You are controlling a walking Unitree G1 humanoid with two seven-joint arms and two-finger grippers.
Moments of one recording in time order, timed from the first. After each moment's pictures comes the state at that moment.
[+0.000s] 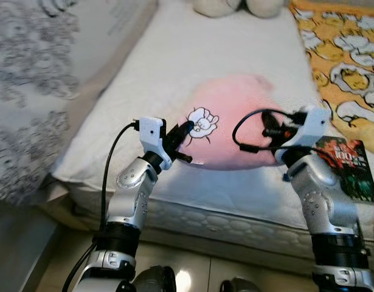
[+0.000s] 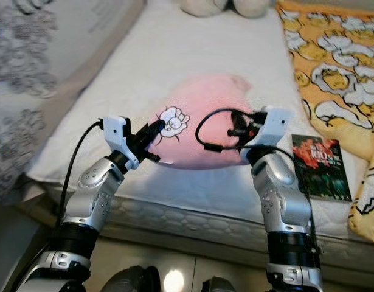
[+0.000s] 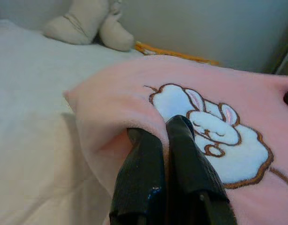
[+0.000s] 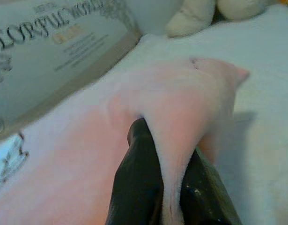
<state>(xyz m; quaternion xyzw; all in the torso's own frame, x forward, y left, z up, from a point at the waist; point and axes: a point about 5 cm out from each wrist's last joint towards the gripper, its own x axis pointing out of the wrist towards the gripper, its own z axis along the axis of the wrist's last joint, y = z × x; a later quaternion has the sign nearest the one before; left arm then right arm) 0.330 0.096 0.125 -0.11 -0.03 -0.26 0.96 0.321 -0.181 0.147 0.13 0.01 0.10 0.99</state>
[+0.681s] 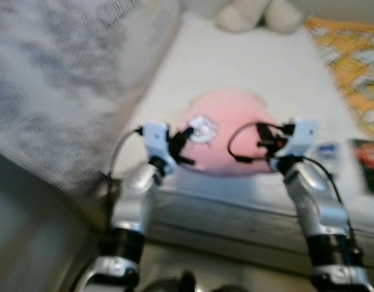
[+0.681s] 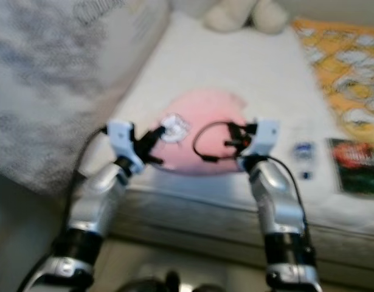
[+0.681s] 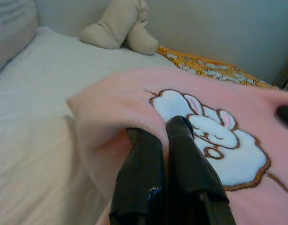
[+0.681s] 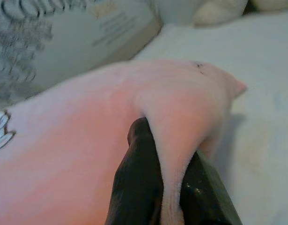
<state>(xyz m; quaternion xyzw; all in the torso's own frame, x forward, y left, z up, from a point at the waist) 0.323 0.085 0.115 -0.12 0.00 -0.24 0.96 0.322 -0.182 0.122 0.10 0.04 0.10 0.99</state>
